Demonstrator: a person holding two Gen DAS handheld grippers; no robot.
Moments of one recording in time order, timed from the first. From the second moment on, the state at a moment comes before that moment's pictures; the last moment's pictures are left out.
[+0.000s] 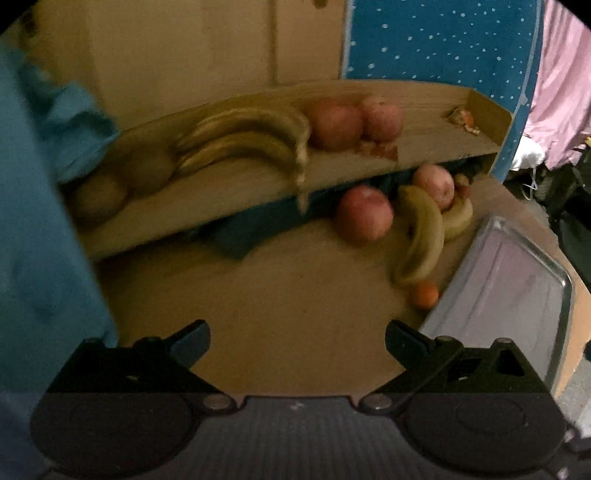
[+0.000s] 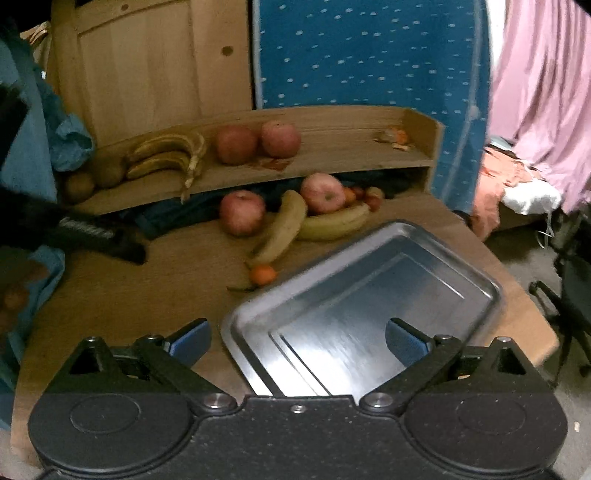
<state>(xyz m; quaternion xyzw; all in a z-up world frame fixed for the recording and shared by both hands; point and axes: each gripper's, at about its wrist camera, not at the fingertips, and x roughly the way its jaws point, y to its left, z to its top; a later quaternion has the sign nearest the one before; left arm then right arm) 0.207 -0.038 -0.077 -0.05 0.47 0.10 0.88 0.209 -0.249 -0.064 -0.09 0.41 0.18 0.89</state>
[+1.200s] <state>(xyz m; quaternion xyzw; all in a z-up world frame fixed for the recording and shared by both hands) 0.365 -0.037 -0.150 -0.15 0.50 0.08 0.85 0.305 -0.173 -0.149 -0.18 0.44 0.26 0.84</state>
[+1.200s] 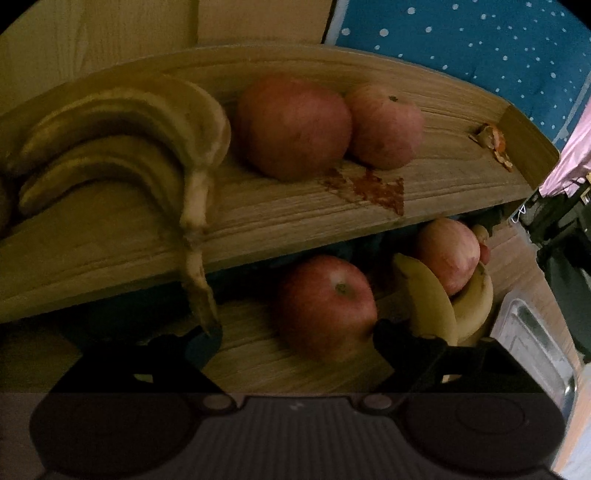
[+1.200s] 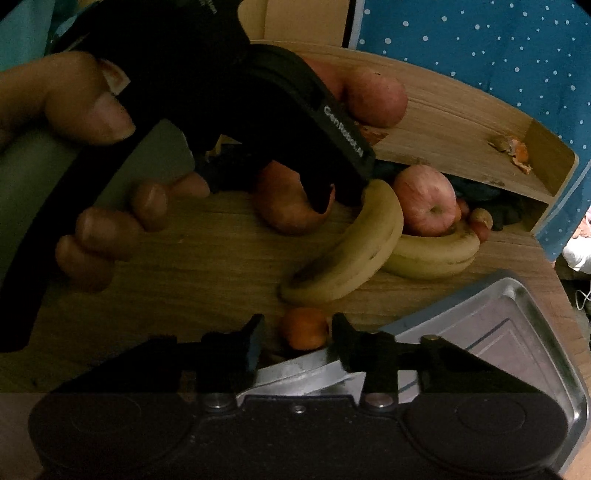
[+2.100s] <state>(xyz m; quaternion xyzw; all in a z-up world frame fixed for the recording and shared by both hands) 0.385 -0.036 -0.173 -0.20 0.51 0.05 0.84 0.312 -0.176 -0.154 -0.15 0.46 0.27 0.83</state>
